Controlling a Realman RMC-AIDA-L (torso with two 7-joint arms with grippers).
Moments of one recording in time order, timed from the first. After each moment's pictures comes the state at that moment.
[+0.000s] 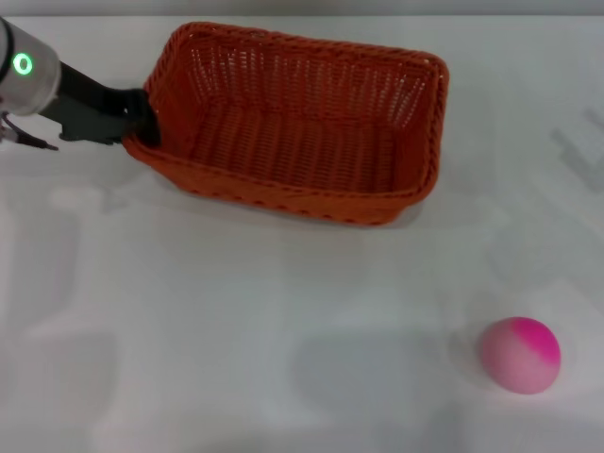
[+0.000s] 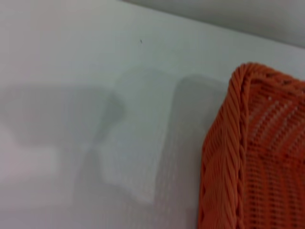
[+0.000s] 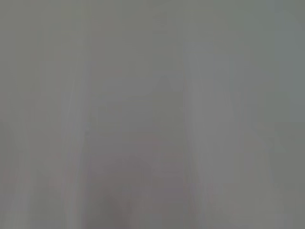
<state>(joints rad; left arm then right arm) -0.83 -2.08 -2.09 -0.94 2.67 -1.34 0.13 0.27 2.00 -0.21 -0.42 1.47 1.62 -2.24</state>
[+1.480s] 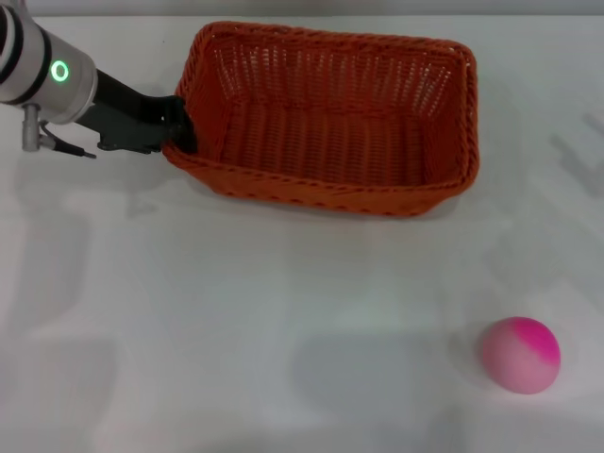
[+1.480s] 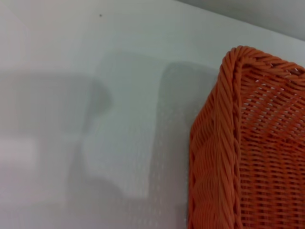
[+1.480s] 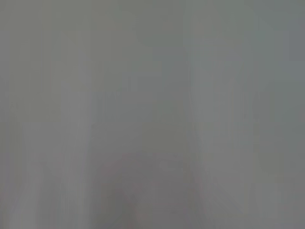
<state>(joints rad) -0.82 -2.08 -1.99 -0.93 2.56 -1.31 0.07 0.26 1.99 -0.23 -0.43 1.47 1.62 -2.24</state>
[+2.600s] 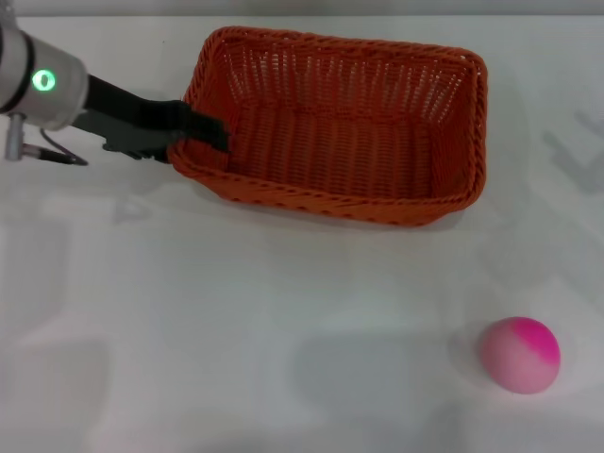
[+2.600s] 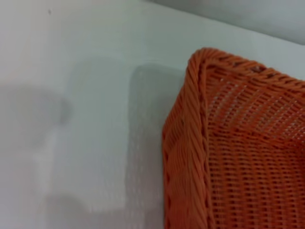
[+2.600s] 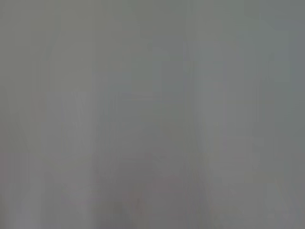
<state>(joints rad) -0.79 -2.07 -2.06 -0.92 2.45 -1.36 0.28 0.28 2.00 -0.23 -0.42 1.47 1.62 -2.24</state>
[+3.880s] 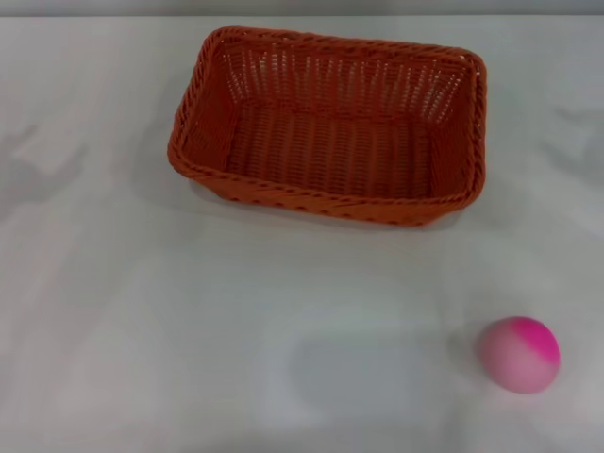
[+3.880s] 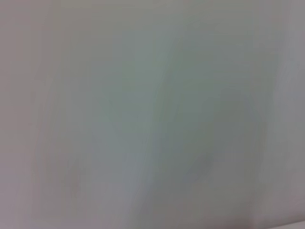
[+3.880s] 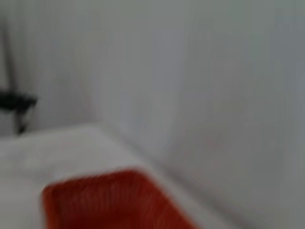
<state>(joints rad) -0.25 -2.08 -2.47 -0.97 1.65 -1.34 1.68 0.26 1.92 -0.57 -1.39 1.30 1.78 -1.41</state>
